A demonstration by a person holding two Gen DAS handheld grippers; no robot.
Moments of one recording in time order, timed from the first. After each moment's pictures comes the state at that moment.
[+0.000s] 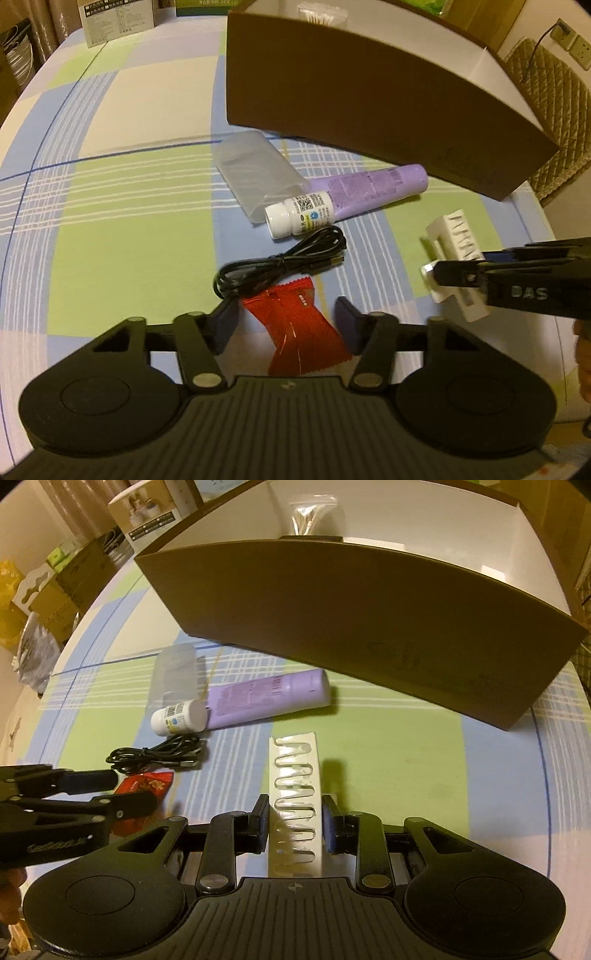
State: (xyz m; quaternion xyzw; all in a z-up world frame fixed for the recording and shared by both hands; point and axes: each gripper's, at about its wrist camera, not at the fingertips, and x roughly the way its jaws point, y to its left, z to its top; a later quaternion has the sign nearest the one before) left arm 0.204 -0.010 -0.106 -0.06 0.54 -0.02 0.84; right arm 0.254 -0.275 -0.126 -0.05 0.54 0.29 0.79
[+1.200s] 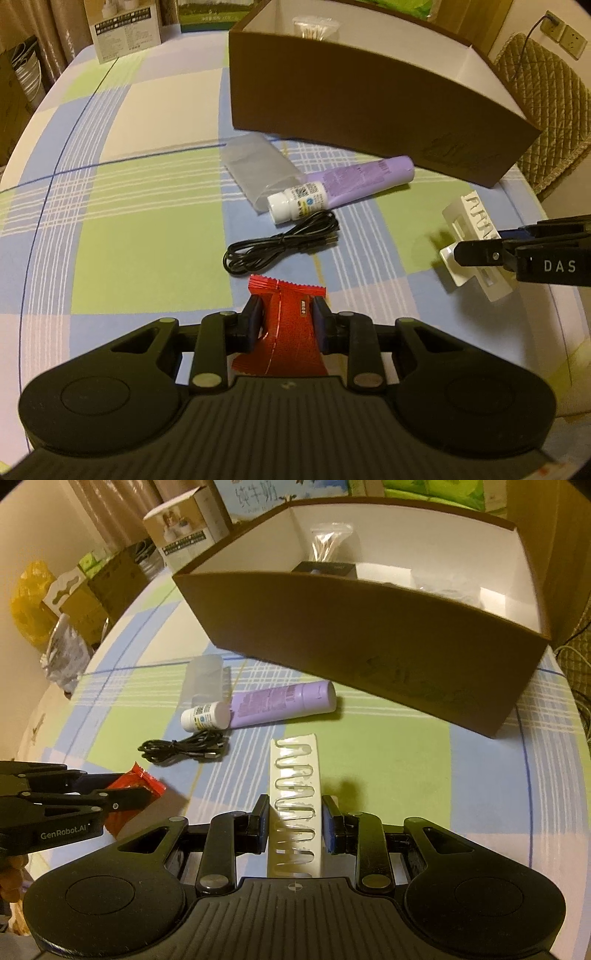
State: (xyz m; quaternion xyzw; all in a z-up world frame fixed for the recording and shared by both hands) left arm 0.169 -0.016 -0.084 -0.04 0.52 -0.02 0.86; right arm 0.236 -0.301 -0.100 -0.05 0.51 0.33 0.79
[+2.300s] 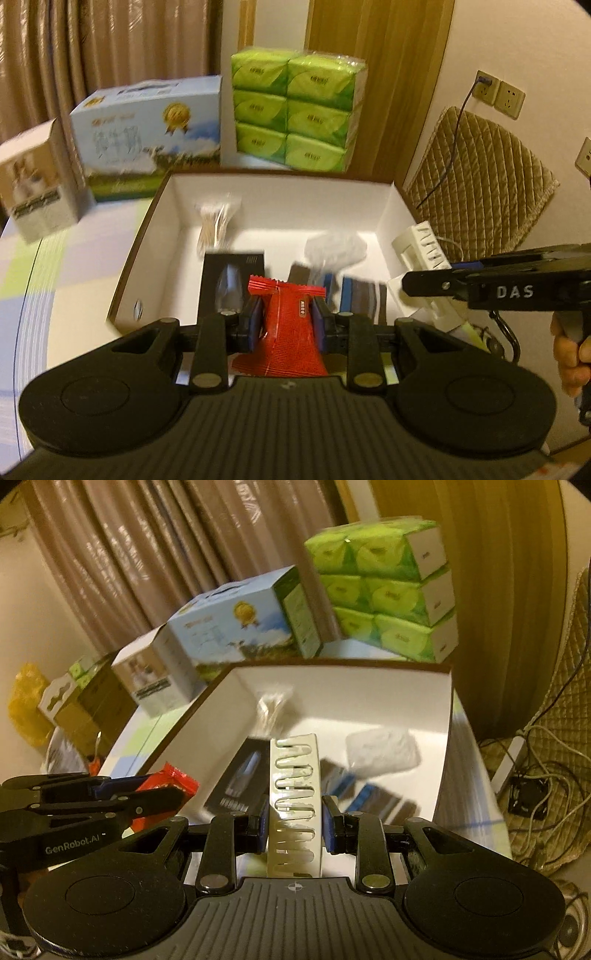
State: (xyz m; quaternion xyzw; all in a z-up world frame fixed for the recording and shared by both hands) left arm 0.310 -0.093 0.024 0.00 0.38 -0.11 0.92; right arm 0.363 -0.341 -0.006 0.04 0.41 0.32 0.85
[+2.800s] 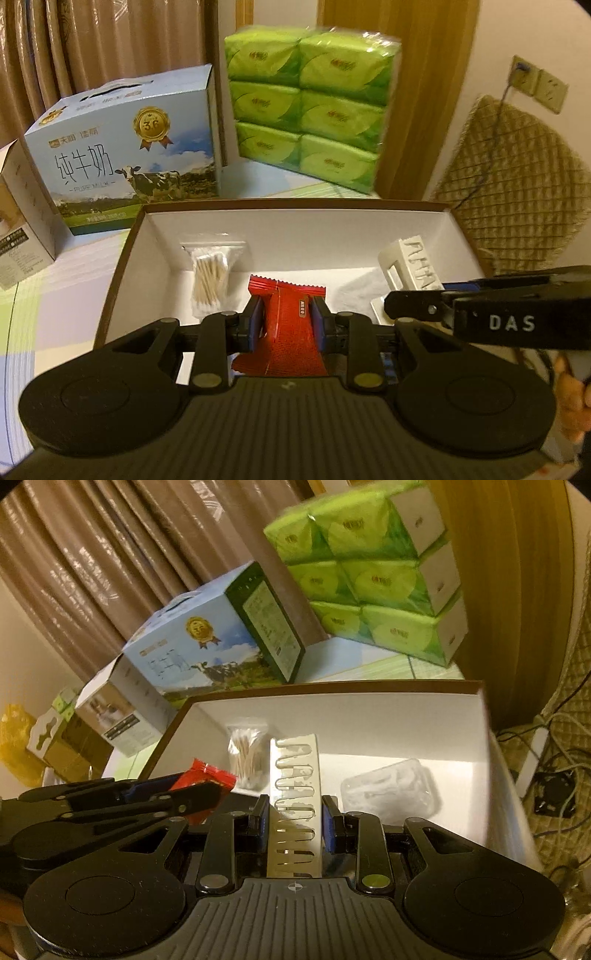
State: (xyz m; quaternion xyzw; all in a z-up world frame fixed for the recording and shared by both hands) left arm 0.440 -0.104 -0.009 0.03 0.40 -0.09 0.91; right arm 0.468 -0.310 -0.042 0.10 0.45 0.30 0.84
